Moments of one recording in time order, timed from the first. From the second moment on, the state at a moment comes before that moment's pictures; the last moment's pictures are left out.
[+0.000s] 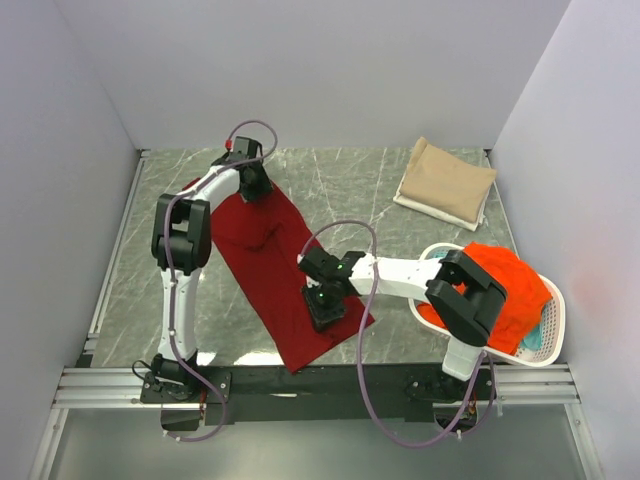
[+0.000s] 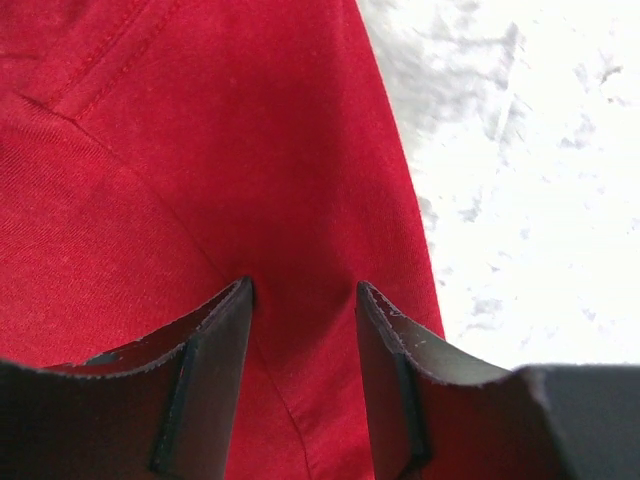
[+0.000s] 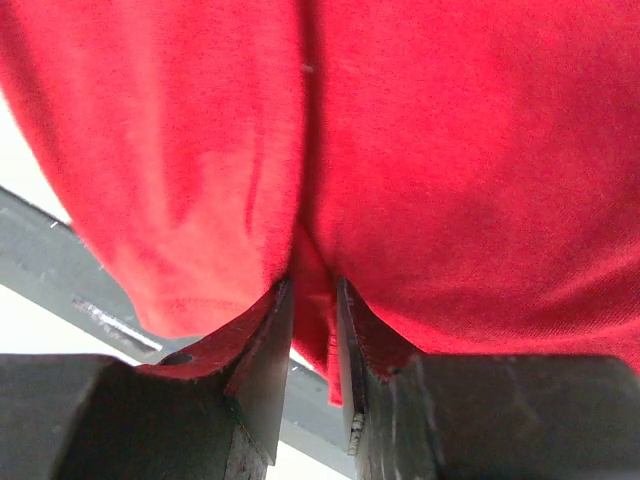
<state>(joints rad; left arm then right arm) -0.22 2.30 1.85 -0.48 -0.05 -0.64 0.95 1.75 1.05 -0.57 -0.23 0.57</state>
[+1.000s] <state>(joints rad) -0.19 2.15 1.63 -0.58 -0.06 -0.71 0.94 1.73 1.02 -0.52 -0.20 0.48</state>
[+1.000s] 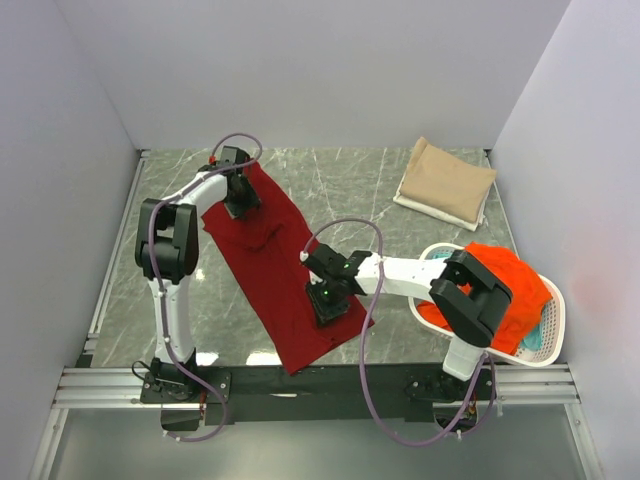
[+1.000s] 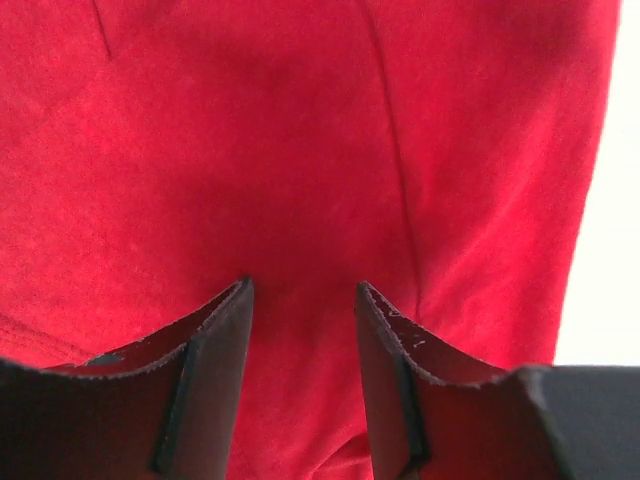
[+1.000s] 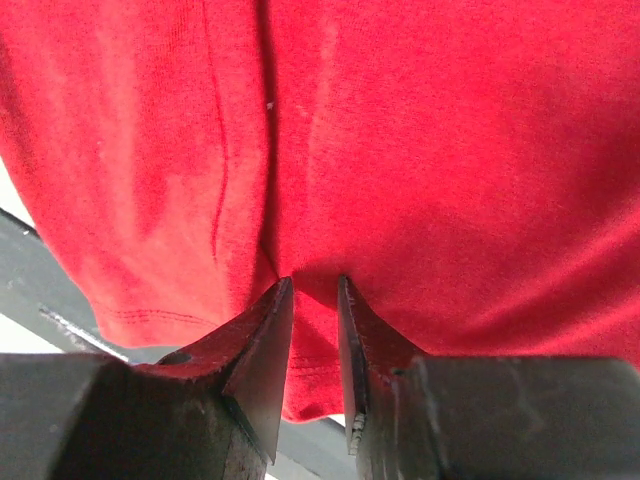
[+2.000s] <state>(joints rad) -0.28 2.40 2.01 -0.48 0.08 -0.61 1.06 1.92 1.26 -0.51 -0.36 0.48</state>
